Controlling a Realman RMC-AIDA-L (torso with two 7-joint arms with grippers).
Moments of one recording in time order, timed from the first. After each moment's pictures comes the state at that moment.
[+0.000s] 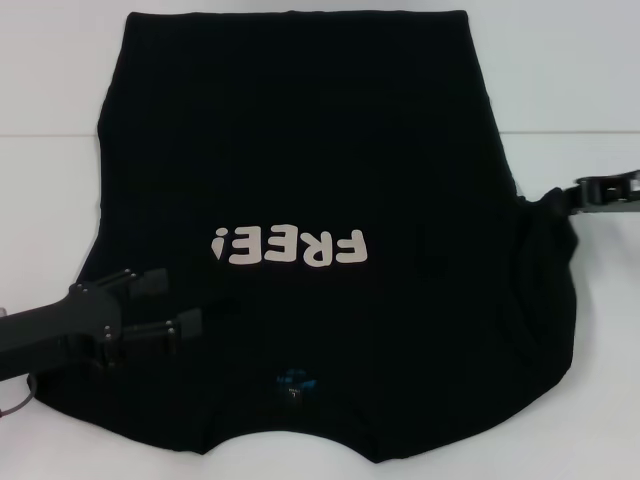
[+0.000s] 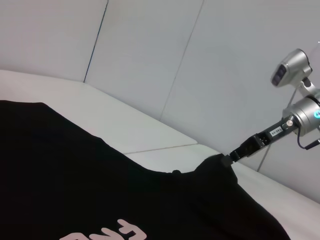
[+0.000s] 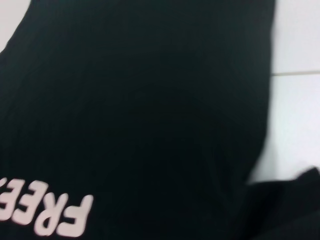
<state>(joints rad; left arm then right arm) -0.42 -2.02 0.46 0.55 2.02 1.65 -1.33 0.79 1.97 -0.73 -0.79 -2.54 -1.26 2.47</state>
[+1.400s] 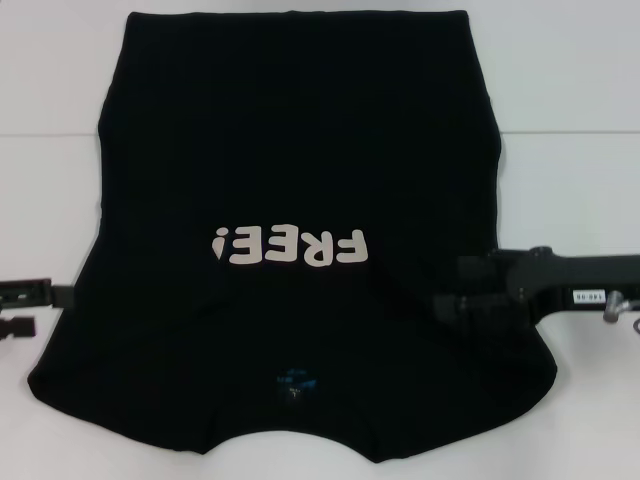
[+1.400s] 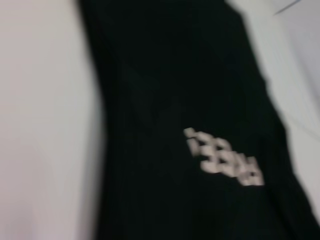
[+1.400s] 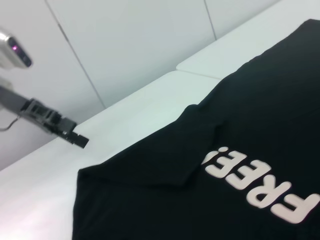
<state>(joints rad) -0.48 -1.87 0.42 0.77 2.38 1.66 -2.40 0.60 2.03 -0.82 -0.65 -2.02 -1.47 1.64</state>
